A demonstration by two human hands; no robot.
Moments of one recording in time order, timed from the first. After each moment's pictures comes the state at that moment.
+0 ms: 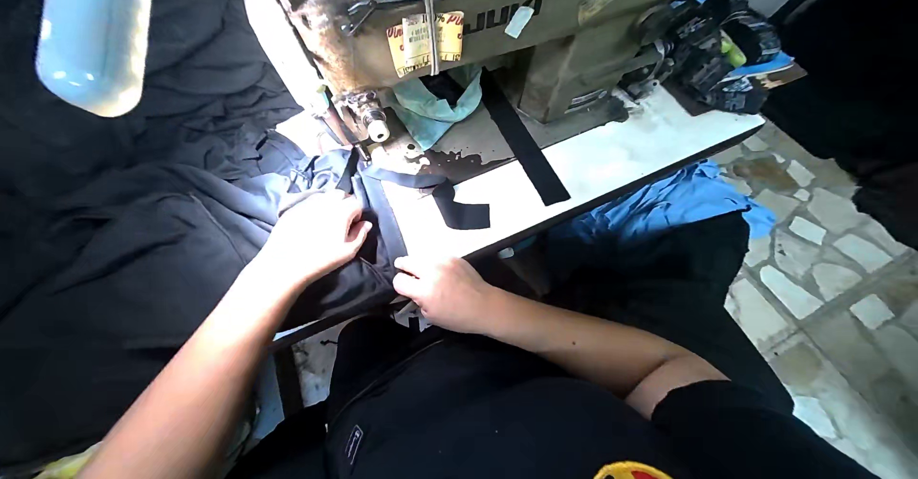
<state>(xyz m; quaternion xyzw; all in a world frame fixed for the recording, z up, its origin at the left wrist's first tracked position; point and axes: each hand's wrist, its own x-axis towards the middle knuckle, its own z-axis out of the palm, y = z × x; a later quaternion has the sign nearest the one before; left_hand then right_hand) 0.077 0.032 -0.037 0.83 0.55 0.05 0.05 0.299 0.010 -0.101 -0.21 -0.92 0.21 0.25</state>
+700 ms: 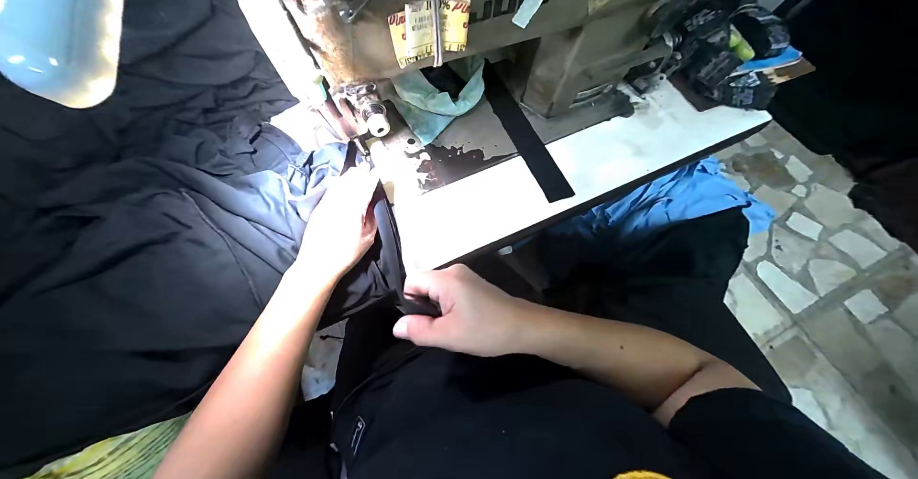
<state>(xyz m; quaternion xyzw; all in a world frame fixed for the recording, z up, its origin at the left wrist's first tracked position) 0.098 0.038 -0.074 0.79 0.58 0.21 0.00 0.320 -0.001 -0.032 -0.25 -0.75 0.59 0.17</state>
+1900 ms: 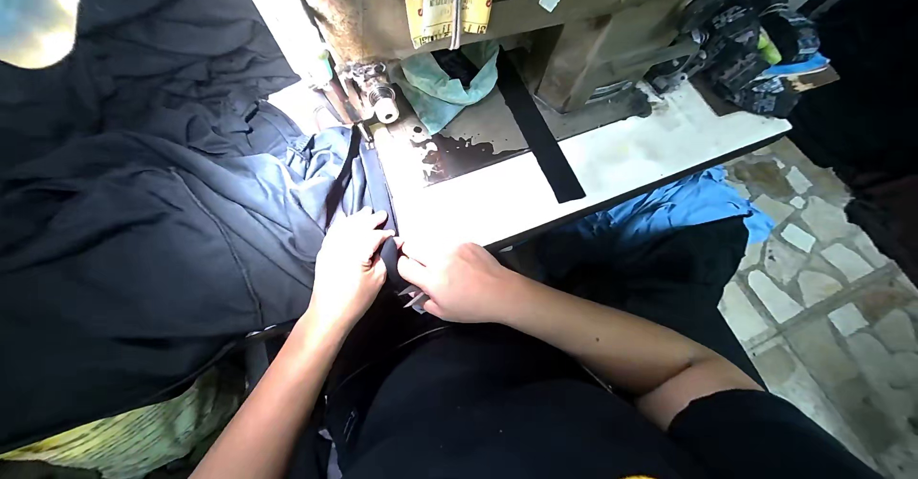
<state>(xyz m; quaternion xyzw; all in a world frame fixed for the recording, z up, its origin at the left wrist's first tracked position) 0.121 -0.020 -0.091 0.73 0.61 0.30 0.05 0.308 0.028 -0.078 -0.20 -0.95 0.22 0.08</state>
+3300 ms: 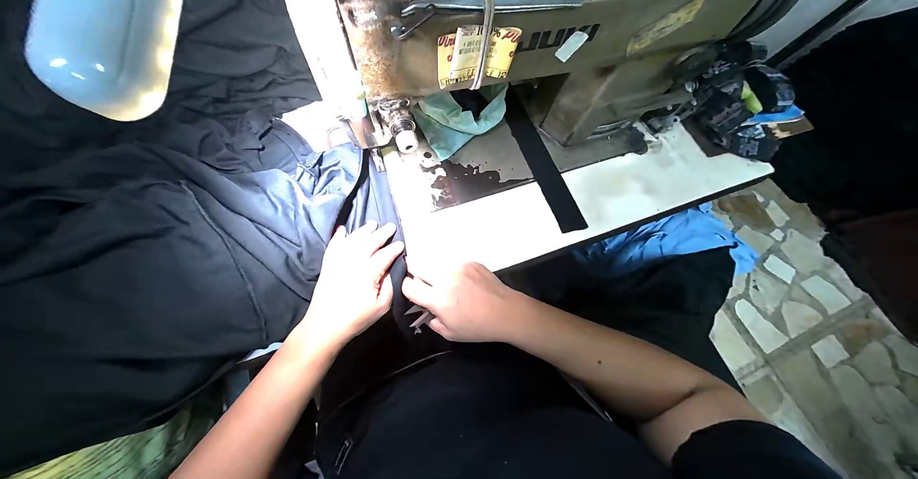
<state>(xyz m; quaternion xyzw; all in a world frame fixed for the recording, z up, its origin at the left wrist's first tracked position) 0.103 -0.009 -0.102 0.78 0.57 0.25 0.04 0.304 0.037 -0.082 -0.17 -0.96 0.19 0.12</state>
